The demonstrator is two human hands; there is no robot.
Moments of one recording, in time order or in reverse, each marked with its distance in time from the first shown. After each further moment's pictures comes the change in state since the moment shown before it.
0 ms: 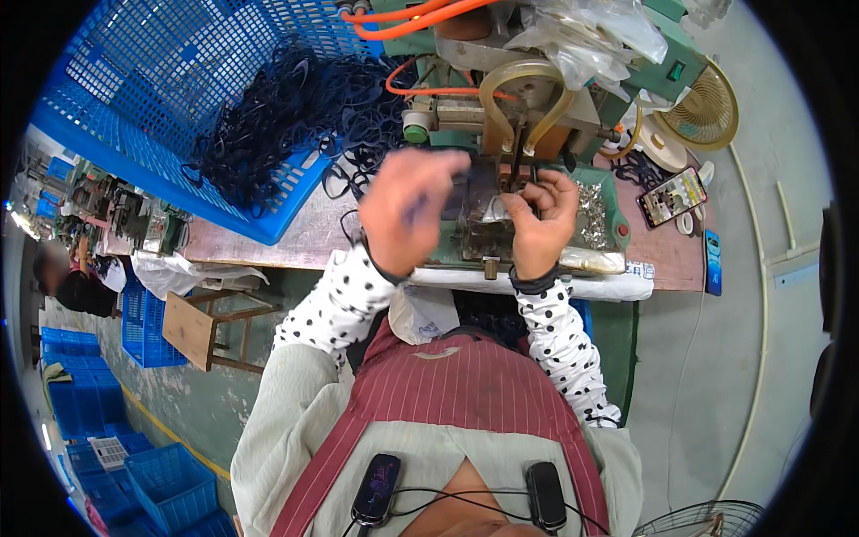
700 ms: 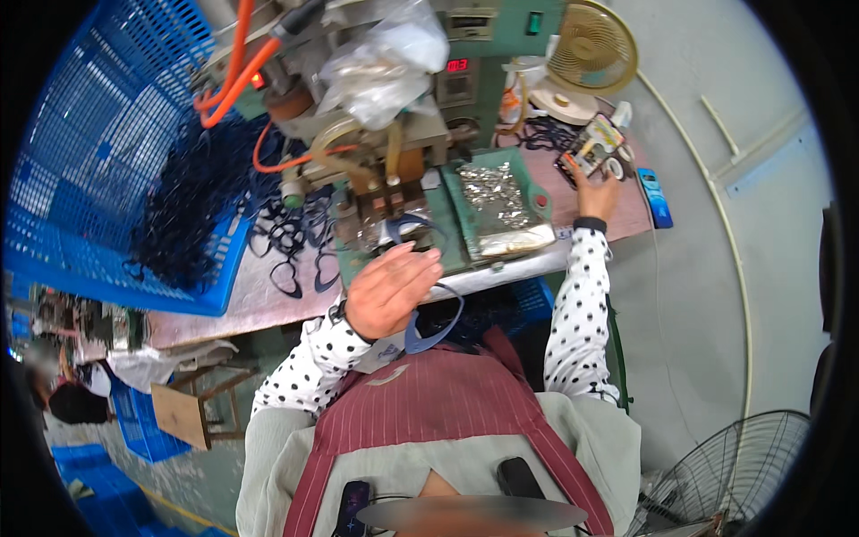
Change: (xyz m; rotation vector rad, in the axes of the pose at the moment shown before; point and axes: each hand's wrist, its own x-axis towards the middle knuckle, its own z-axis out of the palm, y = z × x) left_hand -0.053 0.019 0.042 -0.125 -0.417 0.313; right_hand 0.113 0.088 -0.298 -1.185 0.648 -0.035
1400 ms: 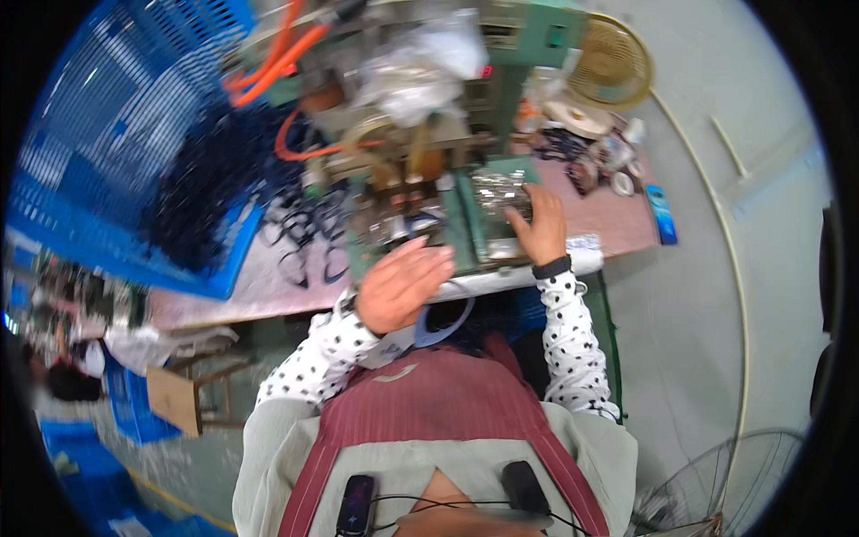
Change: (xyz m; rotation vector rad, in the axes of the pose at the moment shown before) left_hand -0.016 -0.001 0.001 0.021 0.006 -0.028; right_hand -0.112 -0.116 -0.036 0.172 -0.368 -0.680
